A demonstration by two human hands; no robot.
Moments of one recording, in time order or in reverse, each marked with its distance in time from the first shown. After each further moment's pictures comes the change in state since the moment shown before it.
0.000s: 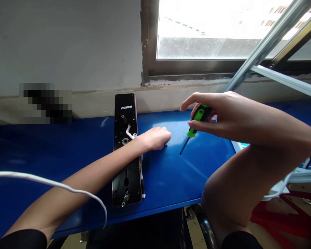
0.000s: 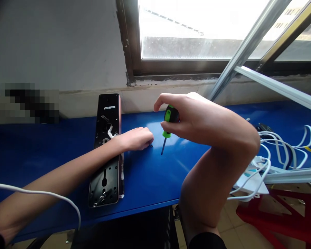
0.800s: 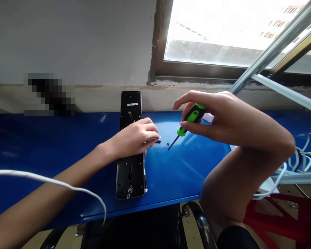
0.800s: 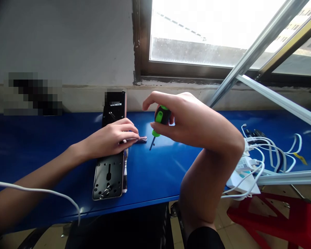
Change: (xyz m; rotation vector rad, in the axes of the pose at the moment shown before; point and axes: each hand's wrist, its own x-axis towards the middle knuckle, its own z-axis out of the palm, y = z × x) left_hand -0.101 -0.019 -0.010 -0.116 0.530 0.192; right_hand 0.011 -0.034 0.002 0.004 -0.020 -0.166
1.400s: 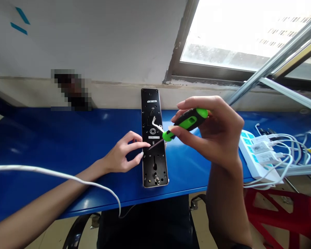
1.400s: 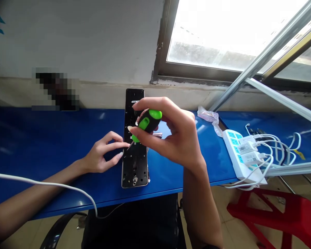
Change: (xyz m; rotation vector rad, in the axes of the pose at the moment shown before) left_hand -0.141 -0.009 0.025 -0.271 0.320 -0.112; right_hand 0.028 -0.086 0.096 0.528 0.677 -0.226
